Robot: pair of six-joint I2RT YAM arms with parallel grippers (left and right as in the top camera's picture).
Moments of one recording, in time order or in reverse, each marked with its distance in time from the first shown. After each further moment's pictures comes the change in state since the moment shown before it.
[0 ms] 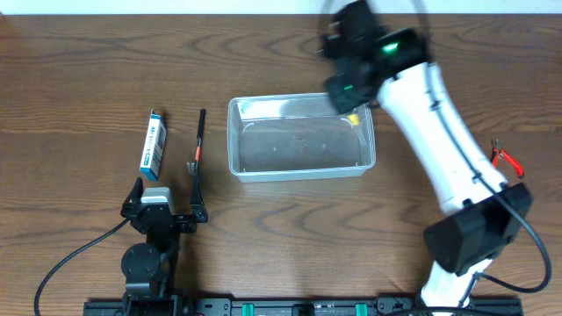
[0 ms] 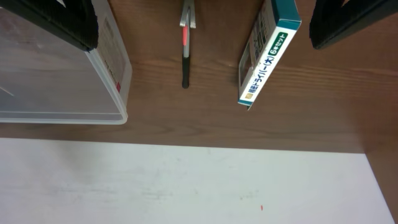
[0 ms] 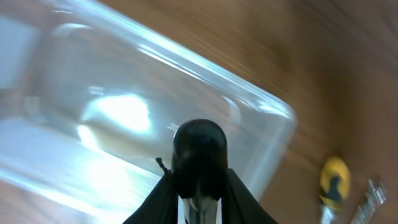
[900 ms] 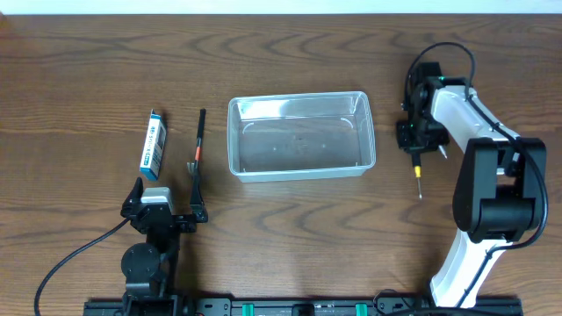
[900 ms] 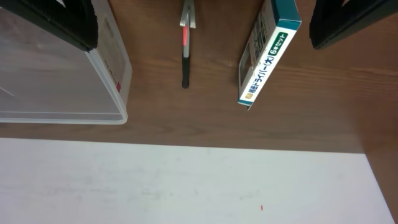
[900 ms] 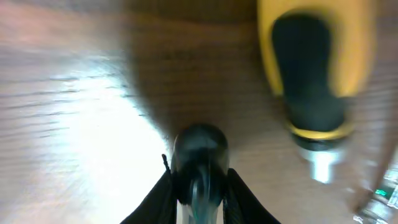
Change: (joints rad) left arm 0.000 0.000 0.000 0.000 0.000 0.000; right arm -0.472 0.118 -0.507 0.230 0.091 0.079
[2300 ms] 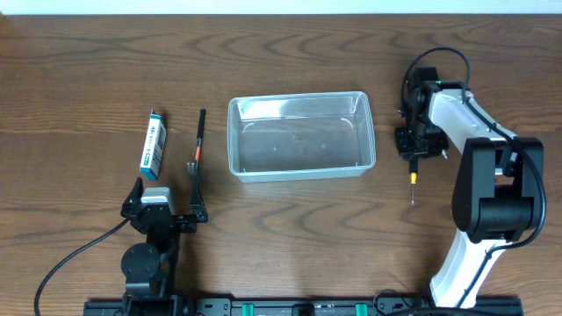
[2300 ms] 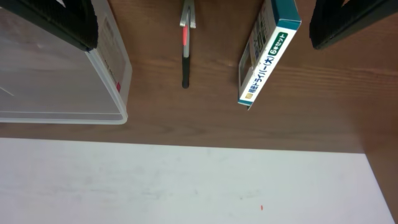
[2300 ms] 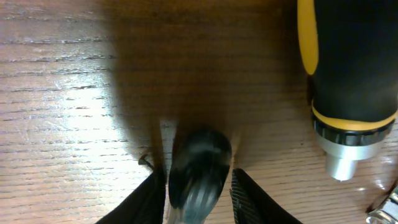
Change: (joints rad) left arm 0.000 0.000 0.000 0.000 0.000 0.000; right arm 0.006 0.009 -0.083 0.041 0.016 -0.021
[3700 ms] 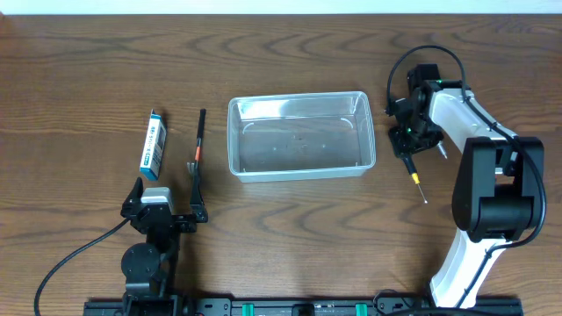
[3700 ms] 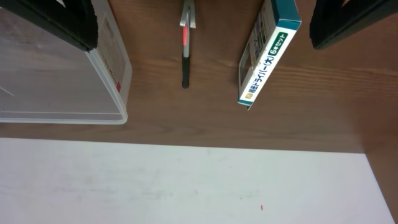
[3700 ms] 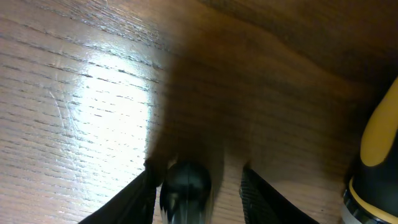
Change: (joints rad) left arm 0.000 0.000 0.000 0.000 0.000 0.000; right arm -0.002 0.004 0.013 0.048 -0.111 -0.311
